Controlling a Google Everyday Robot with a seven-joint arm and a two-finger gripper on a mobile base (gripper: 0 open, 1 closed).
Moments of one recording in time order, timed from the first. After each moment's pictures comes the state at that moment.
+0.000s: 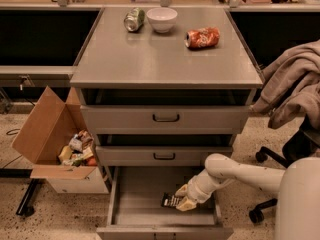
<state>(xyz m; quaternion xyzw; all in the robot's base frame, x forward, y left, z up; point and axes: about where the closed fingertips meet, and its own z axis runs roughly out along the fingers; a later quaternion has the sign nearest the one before) 0.477 -0.104 0.331 -0.63 0.72 0.28 0.12</state>
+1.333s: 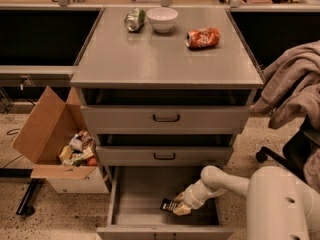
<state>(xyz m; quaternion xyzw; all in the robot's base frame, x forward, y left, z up) 0.501 -0.102 0.211 -0.58 0.75 0.30 0.13</state>
